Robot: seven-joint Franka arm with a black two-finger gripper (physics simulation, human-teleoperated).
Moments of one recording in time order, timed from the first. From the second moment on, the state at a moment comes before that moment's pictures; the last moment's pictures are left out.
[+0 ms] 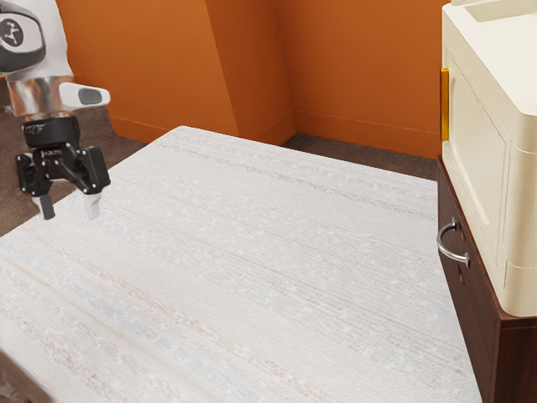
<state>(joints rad) 0.48 0.10 -0.05 -1.28 -0.04 0.97 0.04</state>
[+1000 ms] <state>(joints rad) -0.01 0.12 -0.06 -1.34 0.05 1.63 0.73</state>
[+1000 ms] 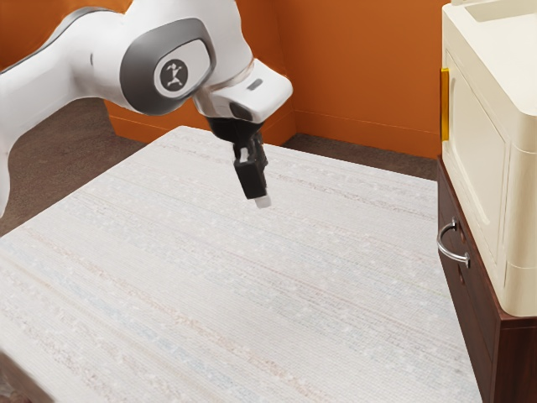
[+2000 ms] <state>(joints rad) -0.08 0.11 -0.16 -1.71 0.09 2.22 1.61</state>
